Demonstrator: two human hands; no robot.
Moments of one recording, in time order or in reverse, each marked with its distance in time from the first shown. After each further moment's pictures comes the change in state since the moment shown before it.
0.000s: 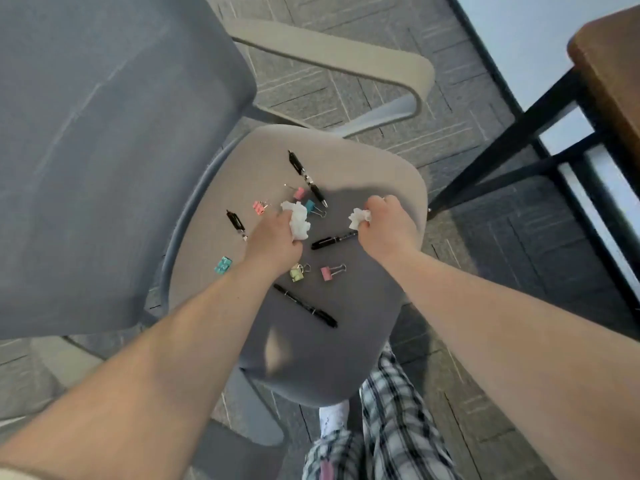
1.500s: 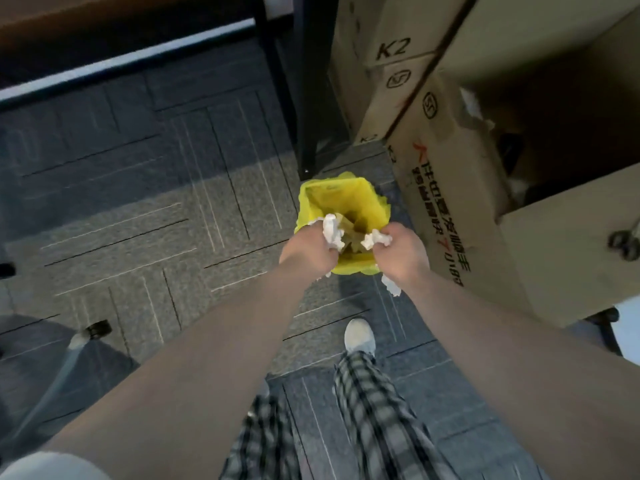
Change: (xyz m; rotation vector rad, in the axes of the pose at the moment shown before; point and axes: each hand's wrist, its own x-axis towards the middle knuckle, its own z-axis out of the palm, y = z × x) left_hand -0.625 0.333 0.572 0.731 -0.920 1.028; right_hand -0.789 0.503 0.258 0.986 0.499 1.475
